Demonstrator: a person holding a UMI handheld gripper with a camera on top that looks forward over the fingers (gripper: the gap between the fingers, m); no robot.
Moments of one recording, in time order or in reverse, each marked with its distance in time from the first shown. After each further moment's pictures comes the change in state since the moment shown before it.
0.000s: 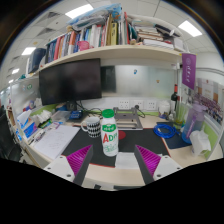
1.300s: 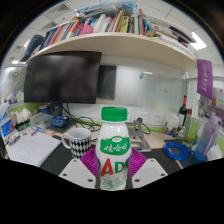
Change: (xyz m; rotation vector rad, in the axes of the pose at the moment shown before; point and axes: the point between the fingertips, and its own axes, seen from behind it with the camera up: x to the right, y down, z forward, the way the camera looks) arm -0.003 -0.028 0.191 0.146 0.117 -0.102
